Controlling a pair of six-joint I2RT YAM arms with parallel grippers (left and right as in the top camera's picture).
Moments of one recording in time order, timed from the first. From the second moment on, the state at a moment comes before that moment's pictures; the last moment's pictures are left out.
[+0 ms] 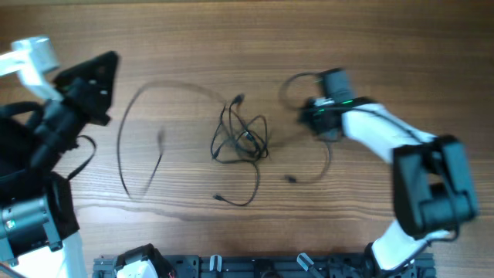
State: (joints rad) left arm 0.34 0.96 1.28 -0.46 0.78 -0.47; right arm 0.19 1.83 1.02 -0.38 -0.19 0.74
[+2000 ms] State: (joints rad) left arm -0.07 1.99 1.29 -0.71 0.09 -1.15; right arm 0.75 1.91 1.02 0.04 -0.51 0.56
